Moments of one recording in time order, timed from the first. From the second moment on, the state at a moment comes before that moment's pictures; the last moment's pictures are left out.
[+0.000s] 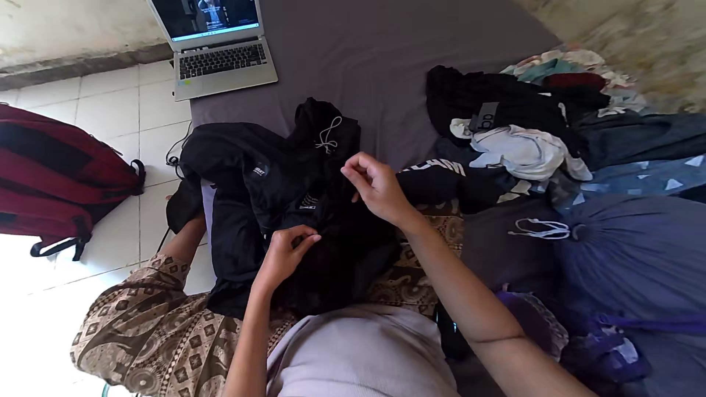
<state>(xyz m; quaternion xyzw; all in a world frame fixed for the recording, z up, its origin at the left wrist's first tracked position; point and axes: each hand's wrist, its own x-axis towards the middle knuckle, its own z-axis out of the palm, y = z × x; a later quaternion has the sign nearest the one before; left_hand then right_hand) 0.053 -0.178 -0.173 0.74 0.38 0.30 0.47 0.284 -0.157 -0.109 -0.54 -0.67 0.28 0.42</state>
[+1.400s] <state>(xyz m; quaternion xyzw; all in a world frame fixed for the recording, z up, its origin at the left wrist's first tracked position) 0.054 -0.078 -0.099 0.63 0.48 0.51 0.35 0.324 -0.269 -0.106 -0.58 -0.61 0.50 -0.20</state>
